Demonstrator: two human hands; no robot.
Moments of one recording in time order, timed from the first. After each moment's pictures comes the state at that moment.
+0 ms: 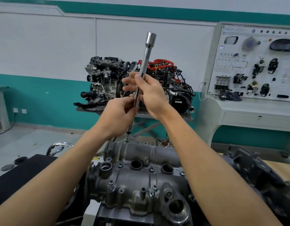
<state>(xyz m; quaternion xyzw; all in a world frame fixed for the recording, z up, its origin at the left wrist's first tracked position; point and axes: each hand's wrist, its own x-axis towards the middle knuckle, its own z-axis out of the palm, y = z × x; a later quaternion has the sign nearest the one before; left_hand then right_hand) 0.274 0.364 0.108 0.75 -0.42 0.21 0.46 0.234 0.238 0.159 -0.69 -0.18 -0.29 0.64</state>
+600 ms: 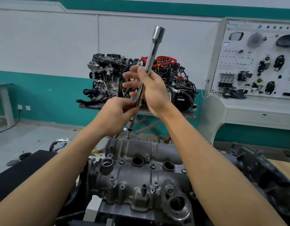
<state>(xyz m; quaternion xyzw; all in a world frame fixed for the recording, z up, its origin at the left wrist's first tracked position) 0.273 0.375 0.106 0.78 -0.42 0.19 0.43 0.226 0.246 0.157 -0.68 -0.20 -0.29 0.64</state>
